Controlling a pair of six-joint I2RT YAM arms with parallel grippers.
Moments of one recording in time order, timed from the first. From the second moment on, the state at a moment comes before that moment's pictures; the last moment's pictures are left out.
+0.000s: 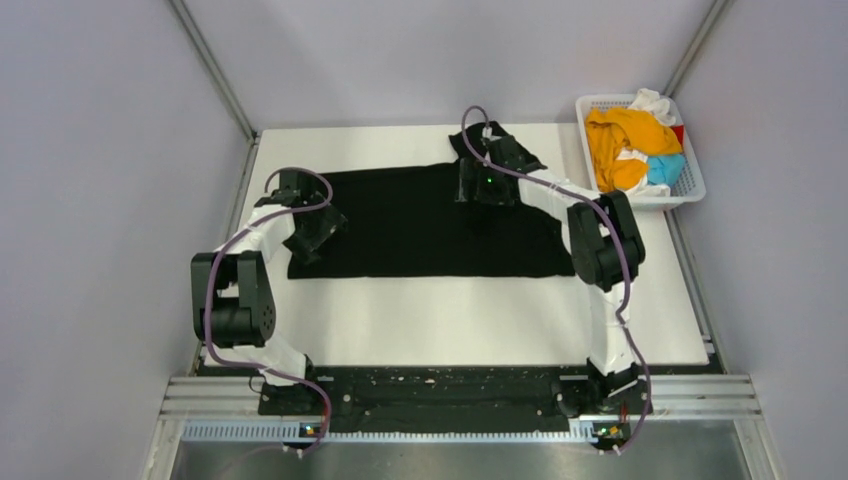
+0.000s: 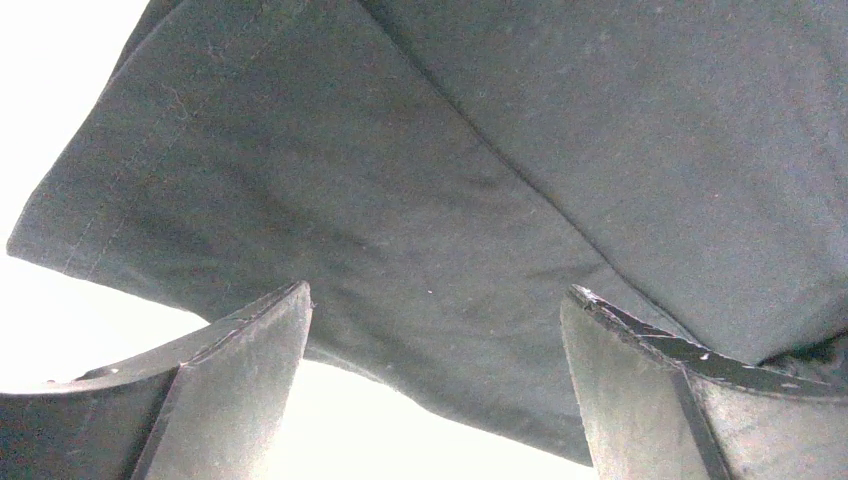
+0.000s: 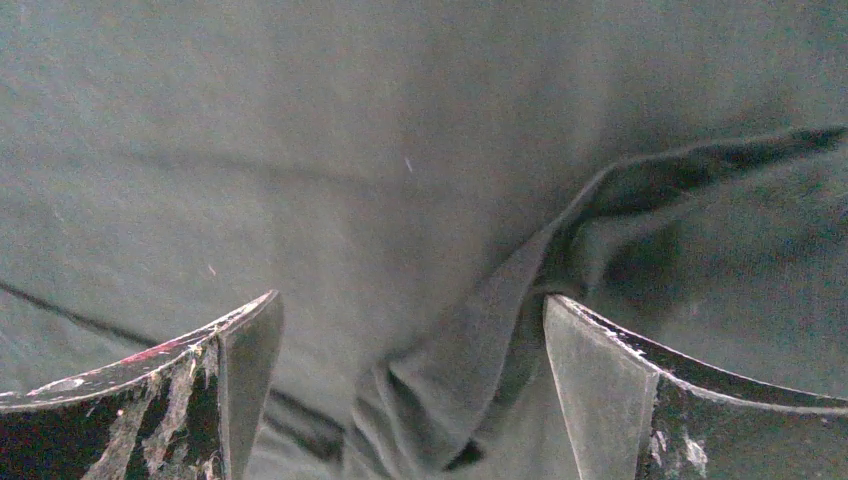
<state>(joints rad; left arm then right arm) 0.02 1.63 1.08 -0.57 0.01 -0.80 0.40 2.08 1.51 -0.29 -0.12 0.40</state>
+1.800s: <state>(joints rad) -0.02 1.79 1.14 -0.44 0.13 -0.73 0.44 1.75 1.02 -0.17 0.03 0.41</state>
